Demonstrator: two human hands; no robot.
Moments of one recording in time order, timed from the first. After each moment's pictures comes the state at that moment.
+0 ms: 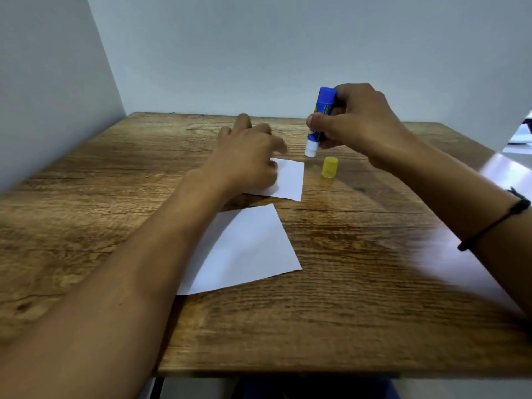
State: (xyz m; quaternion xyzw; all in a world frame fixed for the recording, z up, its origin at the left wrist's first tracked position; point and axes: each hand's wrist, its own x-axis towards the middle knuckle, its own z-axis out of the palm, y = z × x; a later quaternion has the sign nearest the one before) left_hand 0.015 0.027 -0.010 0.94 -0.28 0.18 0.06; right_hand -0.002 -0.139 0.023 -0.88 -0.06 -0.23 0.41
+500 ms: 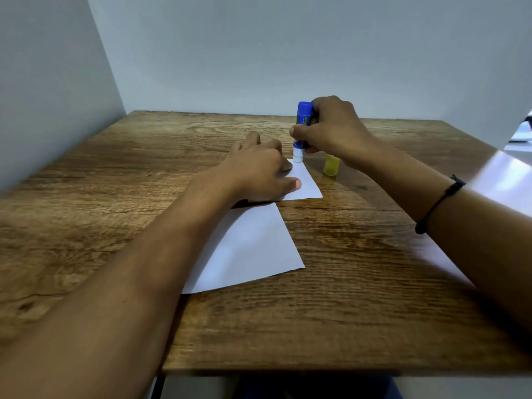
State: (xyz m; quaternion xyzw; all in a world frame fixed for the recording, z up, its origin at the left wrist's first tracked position) left_hand 0.011 0.020 -0.015 0.95 -0.30 0.05 0.01; right_hand 0.025 -0.122 0.007 -0.92 -0.04 -0.21 0.34
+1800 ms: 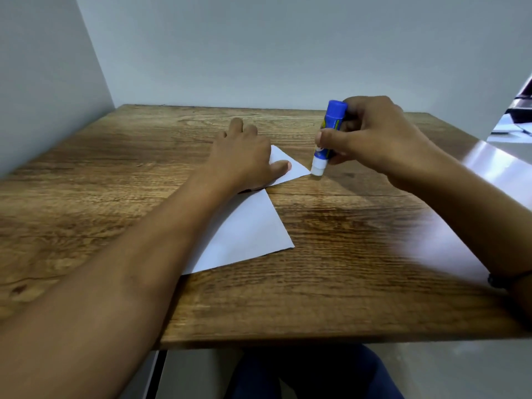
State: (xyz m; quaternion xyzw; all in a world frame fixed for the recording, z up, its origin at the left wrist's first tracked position) left_hand 0.014 0.016 -0.028 0.96 -0.22 0.15 0.00; right_hand -0.050 -0.152 0.006 -0.88 -0.06 -0.19 0.43
